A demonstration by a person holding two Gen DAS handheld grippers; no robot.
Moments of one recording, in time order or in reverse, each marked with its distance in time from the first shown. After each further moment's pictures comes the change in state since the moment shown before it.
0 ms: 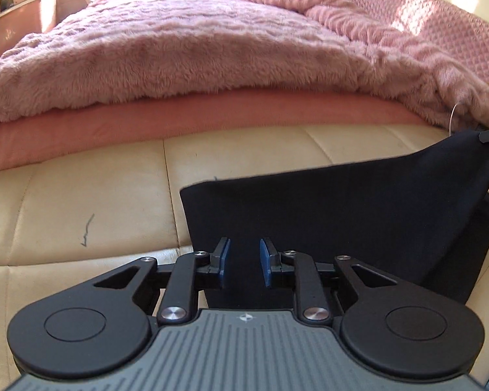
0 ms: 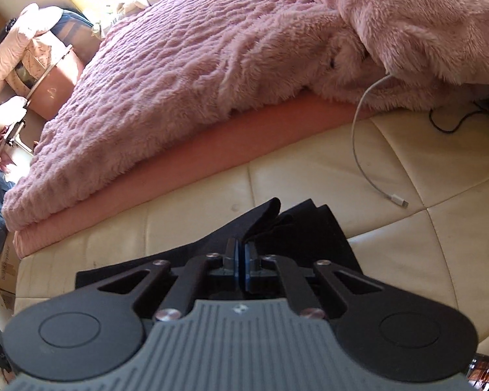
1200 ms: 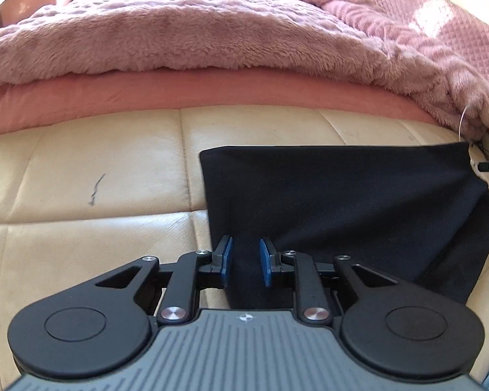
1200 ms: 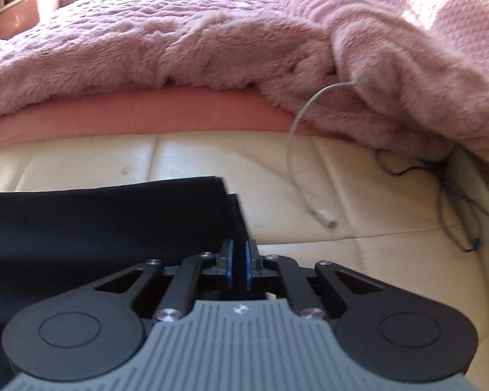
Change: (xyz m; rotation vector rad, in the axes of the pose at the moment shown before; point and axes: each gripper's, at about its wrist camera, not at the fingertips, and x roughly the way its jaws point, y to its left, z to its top) left arm -0.011 0.020 -0.021 -0.100 0.022 -0.005; right arm 0.024 0.006 -0.050 -0.328 -0.157 -0.367
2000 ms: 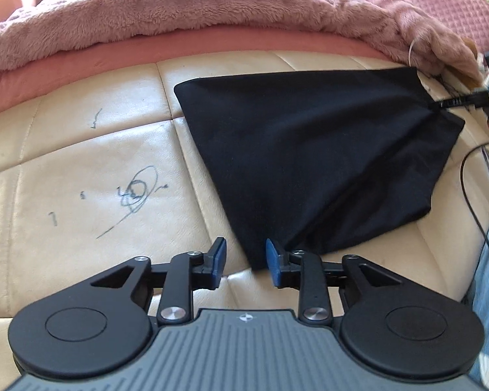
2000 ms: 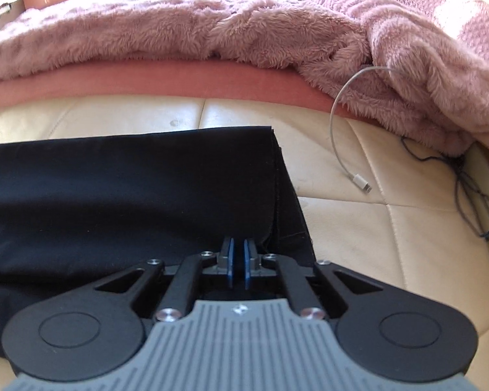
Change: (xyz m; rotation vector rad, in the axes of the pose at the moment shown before) left arm -0.053 -0.009 -0.077 0.180 0.112 -0.045; right arm -0.016 0.050 -0.034 -0.102 0.042 0.011
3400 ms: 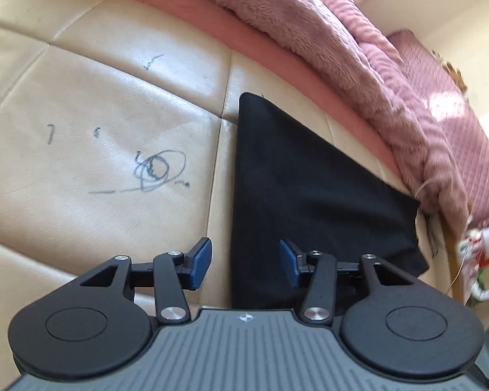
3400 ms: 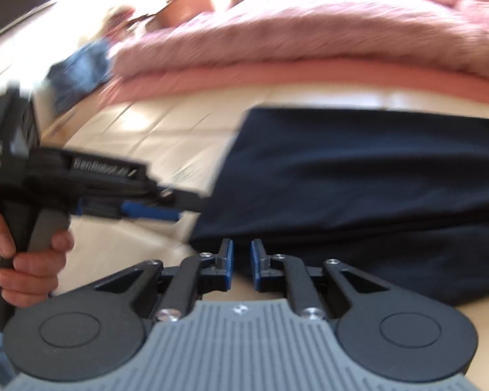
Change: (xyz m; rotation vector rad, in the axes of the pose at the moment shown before) left arm 0.029 0.075 0.006 -0.647 -0.069 -0.246; right arm -0.103 0.232 -0.066 0.038 -0.118 0.516
